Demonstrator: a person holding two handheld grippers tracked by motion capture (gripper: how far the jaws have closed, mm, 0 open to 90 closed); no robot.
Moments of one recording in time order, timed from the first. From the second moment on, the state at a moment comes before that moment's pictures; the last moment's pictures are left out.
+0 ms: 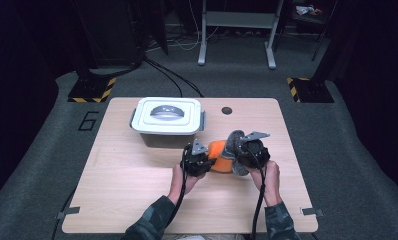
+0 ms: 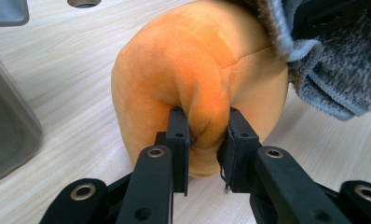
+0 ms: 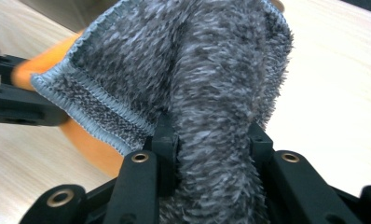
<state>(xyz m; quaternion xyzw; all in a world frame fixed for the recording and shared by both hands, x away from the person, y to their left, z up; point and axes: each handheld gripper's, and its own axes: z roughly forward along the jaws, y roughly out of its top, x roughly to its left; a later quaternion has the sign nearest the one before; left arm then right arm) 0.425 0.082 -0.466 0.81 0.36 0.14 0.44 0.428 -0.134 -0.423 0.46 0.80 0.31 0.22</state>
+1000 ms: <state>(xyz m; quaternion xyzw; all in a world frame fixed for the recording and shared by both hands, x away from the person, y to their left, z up) 0.428 0.086 -0.469 0.81 0.36 0.13 0.44 0.449 -0.173 -0.460 0.53 0.78 0.25 0.20</state>
